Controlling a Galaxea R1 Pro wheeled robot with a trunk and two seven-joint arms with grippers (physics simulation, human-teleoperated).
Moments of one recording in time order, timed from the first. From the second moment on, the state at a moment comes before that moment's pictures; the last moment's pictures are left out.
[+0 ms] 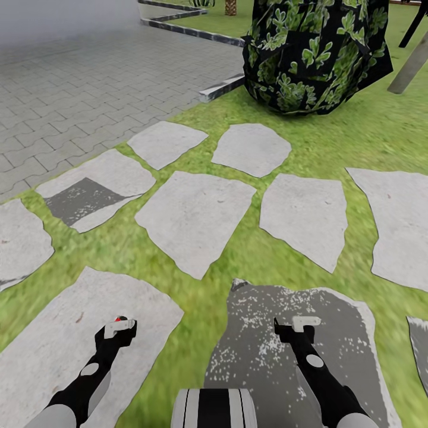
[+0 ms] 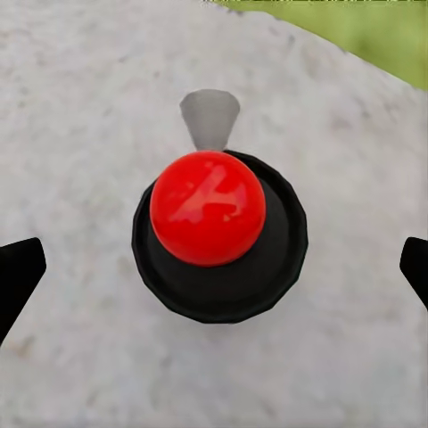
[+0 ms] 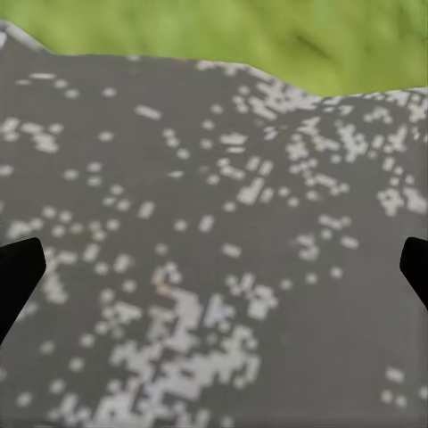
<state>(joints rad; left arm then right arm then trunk) -0.56 0.11 0.10 -0.39 0.03 -0.35 0.00 -0.48 -0.02 0.01 -0.64 0.02 -0.14 -0.12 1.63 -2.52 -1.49</state>
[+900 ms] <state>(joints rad) -0.56 0.11 0.10 -0.40 0.03 -0.35 0.00 -0.48 -0.02 0.01 -0.64 0.02 -0.14 -0.12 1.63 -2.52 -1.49</state>
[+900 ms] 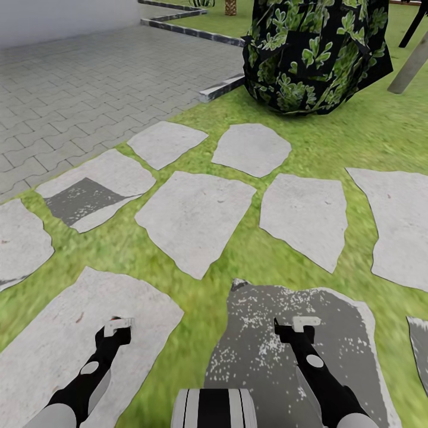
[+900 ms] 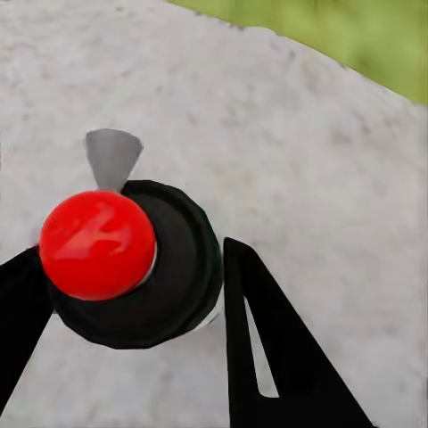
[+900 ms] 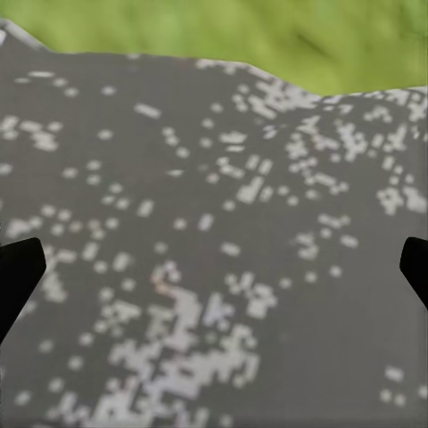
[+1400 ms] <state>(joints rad) -0.56 0.11 0.10 -0.40 0.03 -0.35 0.00 -0.48 -0.02 0.01 -0.64 0.02 -0.14 -0.12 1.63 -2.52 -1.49</state>
